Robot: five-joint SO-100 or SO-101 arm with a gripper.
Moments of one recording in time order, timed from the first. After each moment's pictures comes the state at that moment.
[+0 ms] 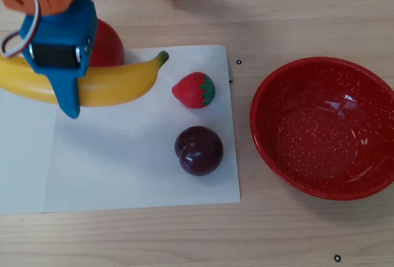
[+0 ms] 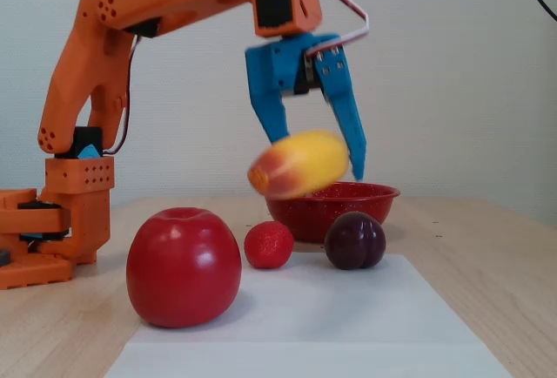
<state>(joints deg) -21.4 74.0 50.3 96.2 14.2</state>
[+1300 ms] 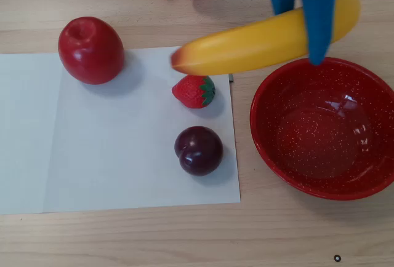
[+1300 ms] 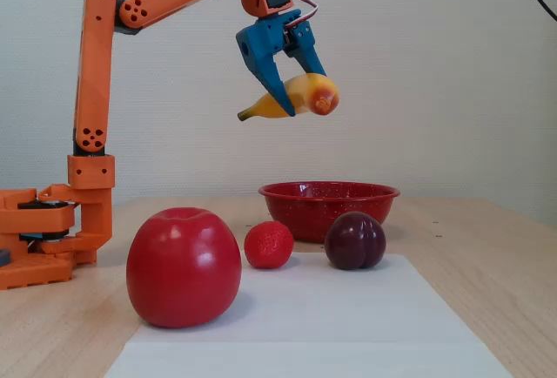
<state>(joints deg) 27.9 85.8 48.8 97.0 -5.9</state>
